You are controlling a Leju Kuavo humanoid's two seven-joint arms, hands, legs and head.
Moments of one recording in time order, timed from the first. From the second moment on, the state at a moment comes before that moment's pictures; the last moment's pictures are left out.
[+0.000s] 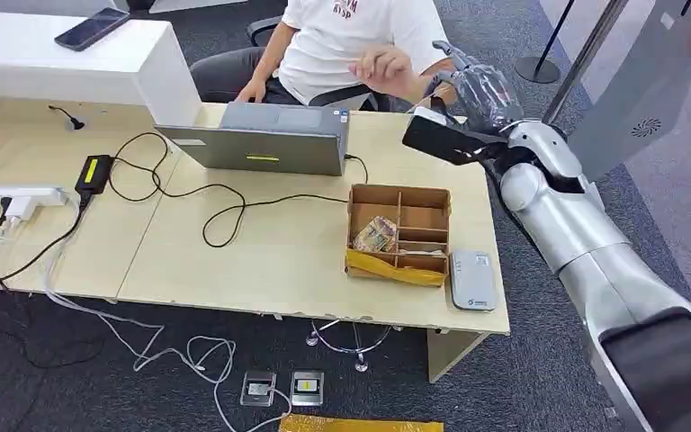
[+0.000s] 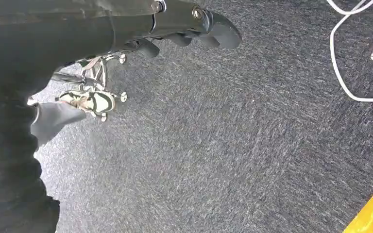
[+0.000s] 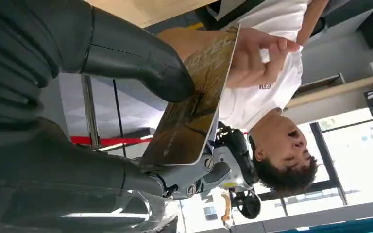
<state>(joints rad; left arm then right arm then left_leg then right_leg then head) -0.13 0.25 -0.42 -0.20 -0.66 0.10 -0.26 -1.15 -0.14 0.67 -0.68 0.73 -0.05 -0.31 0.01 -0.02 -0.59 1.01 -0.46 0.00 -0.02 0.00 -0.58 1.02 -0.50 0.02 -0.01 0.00</state>
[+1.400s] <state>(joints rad) -0.12 0.25 -0.42 -0.20 -0.66 0.10 -0.26 -1.15 -0.14 0.67 -0.68 0.73 -0.05 -0.31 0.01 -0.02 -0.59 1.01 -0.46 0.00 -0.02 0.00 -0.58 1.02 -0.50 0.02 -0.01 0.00</state>
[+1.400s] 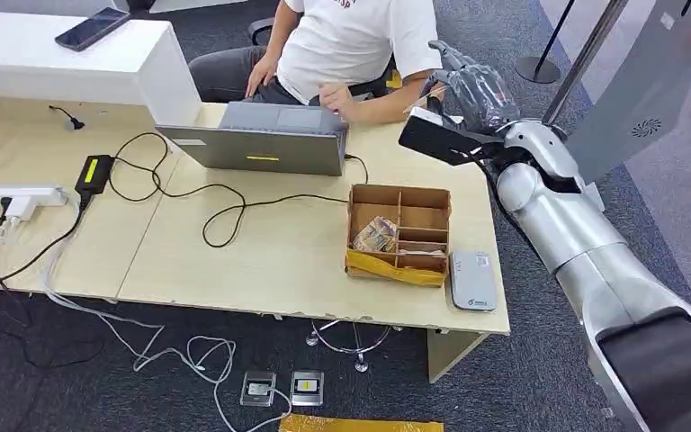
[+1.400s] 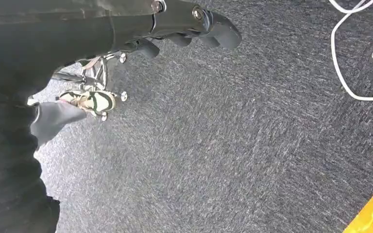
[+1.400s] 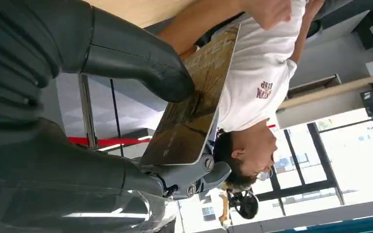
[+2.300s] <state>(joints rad) -0.12 0.25 -0.40 -0.20 -0.66 0.10 -0.26 -1.15 -0.13 0.67 -0.68 0.73 -0.05 -0.31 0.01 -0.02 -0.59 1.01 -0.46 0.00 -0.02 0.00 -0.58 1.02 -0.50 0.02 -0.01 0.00</state>
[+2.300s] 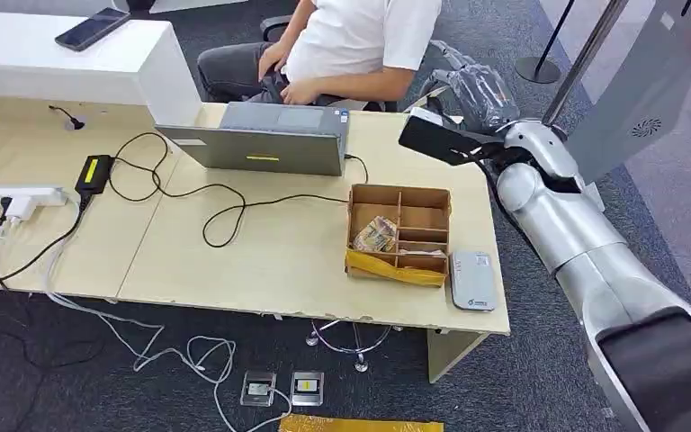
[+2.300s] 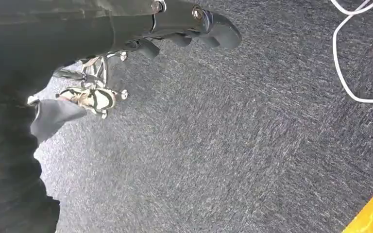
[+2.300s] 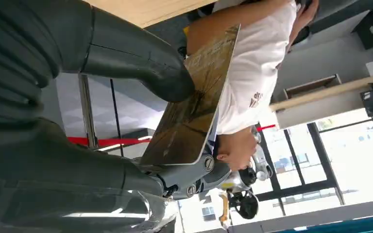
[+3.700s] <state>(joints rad) -0.12 0.25 -0.40 -0.20 -0.66 0.10 -0.26 -1.15 -0.13 0.67 -0.68 0.73 -0.05 -0.31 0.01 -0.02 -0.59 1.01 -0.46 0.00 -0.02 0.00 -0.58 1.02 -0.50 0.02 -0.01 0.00</state>
